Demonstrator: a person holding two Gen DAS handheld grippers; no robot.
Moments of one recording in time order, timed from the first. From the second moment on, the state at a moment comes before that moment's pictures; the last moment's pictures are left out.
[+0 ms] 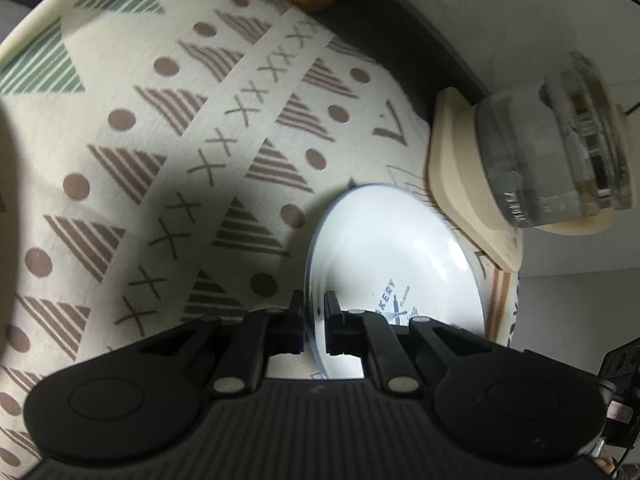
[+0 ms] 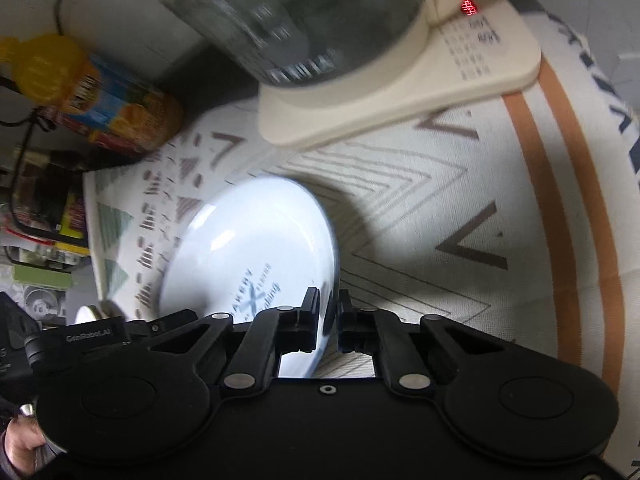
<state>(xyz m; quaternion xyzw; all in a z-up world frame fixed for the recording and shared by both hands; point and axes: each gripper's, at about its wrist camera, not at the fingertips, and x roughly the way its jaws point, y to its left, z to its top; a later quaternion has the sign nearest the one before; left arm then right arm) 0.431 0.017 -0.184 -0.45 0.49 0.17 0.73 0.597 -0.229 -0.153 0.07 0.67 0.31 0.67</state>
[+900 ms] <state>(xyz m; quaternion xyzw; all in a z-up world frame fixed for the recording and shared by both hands) 0.388 0.055 -0.121 -0.45 0.45 0.15 0.76 0.555 -0.193 -0.076 0.06 0.60 0.33 0.72</state>
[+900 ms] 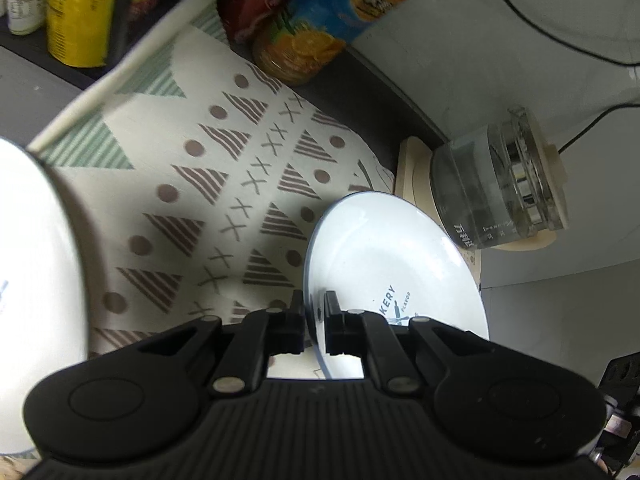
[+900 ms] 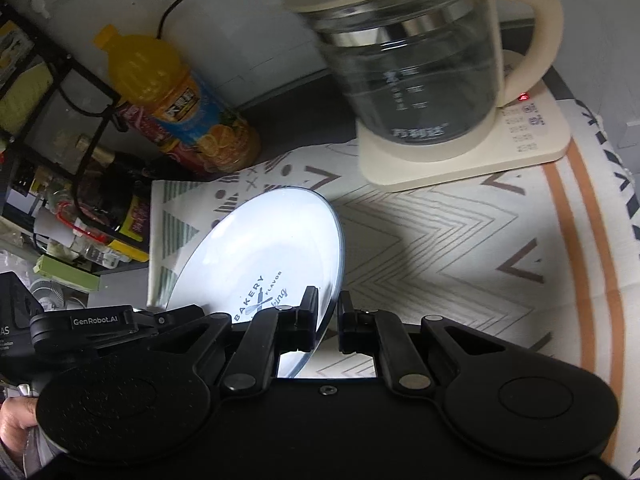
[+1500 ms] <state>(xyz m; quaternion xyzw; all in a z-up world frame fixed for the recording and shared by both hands) 0.310 0.120 -0.109 -0.46 0.43 0.16 0.76 0.495 -0.130 -0.060 0.09 0.60 0.35 0.71</state>
